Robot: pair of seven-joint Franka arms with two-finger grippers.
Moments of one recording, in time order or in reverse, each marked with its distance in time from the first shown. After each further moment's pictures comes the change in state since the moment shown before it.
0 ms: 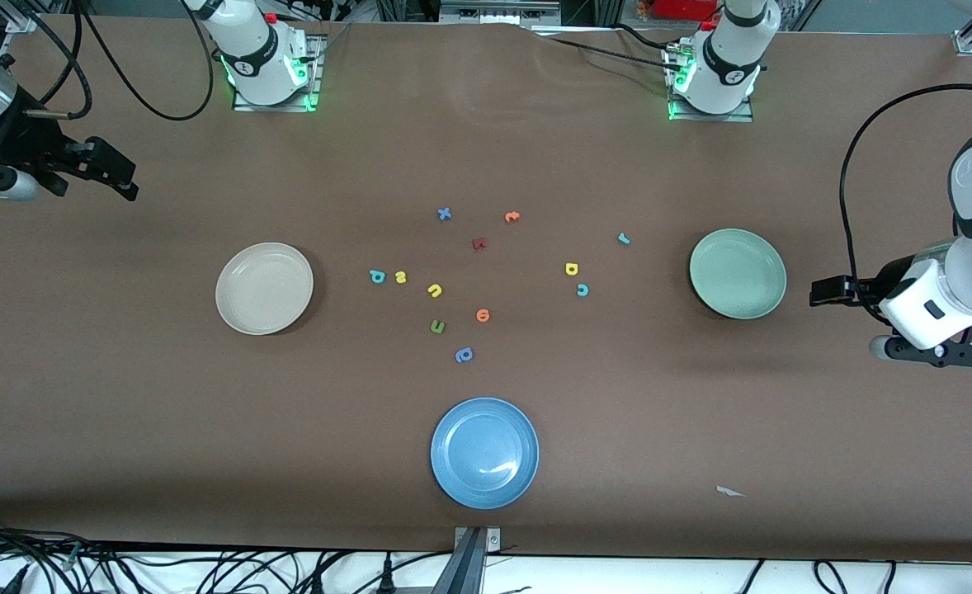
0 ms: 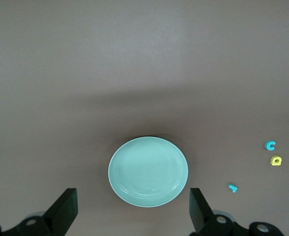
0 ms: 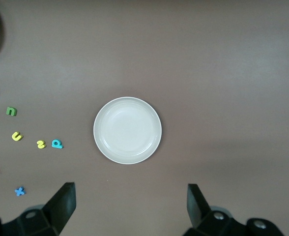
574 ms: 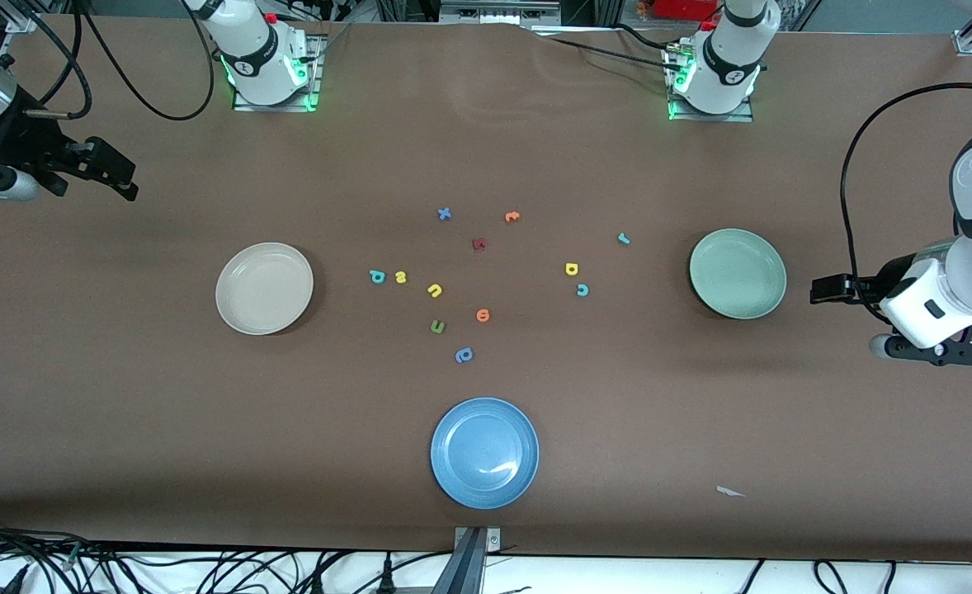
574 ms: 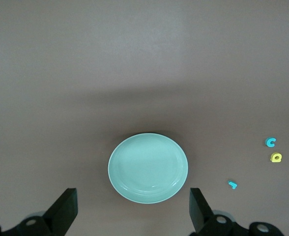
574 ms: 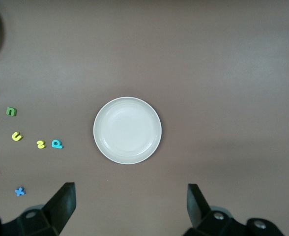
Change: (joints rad) left arm 0.000 0.000 0.000 0.000 0.000 -0.018 0.000; right arm 0.000 0.000 0.000 0.000 0.000 0.000 0.000
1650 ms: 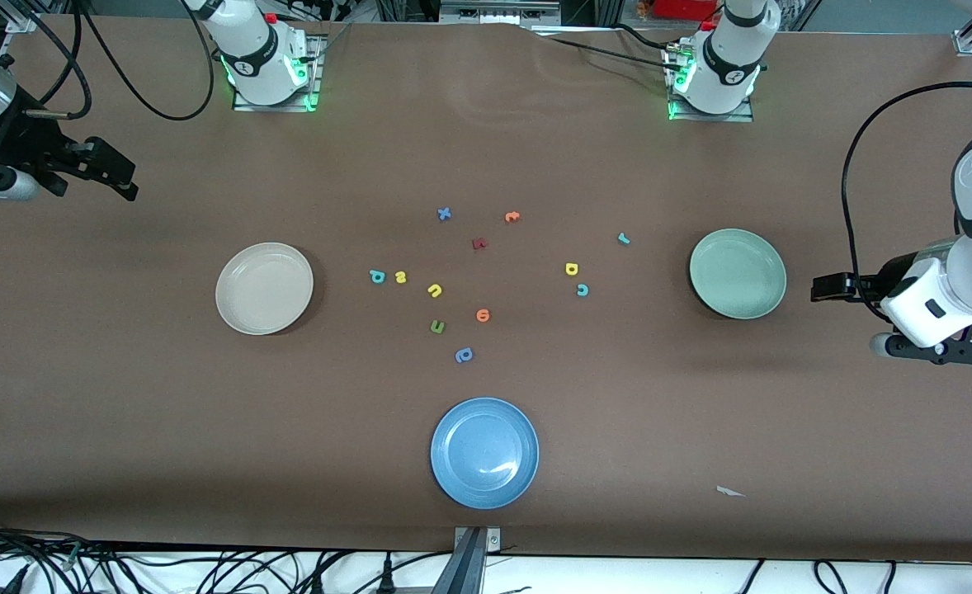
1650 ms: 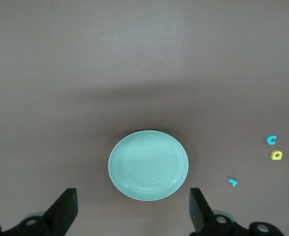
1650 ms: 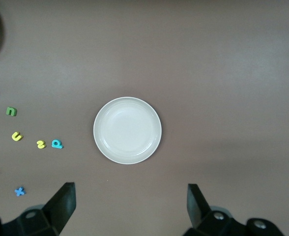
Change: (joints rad) left arm 0.002 0.000 0.001 0.000 0.000 -0.009 0.000; right arm 0.004 0.000 0.000 0.000 0.000 0.000 0.000
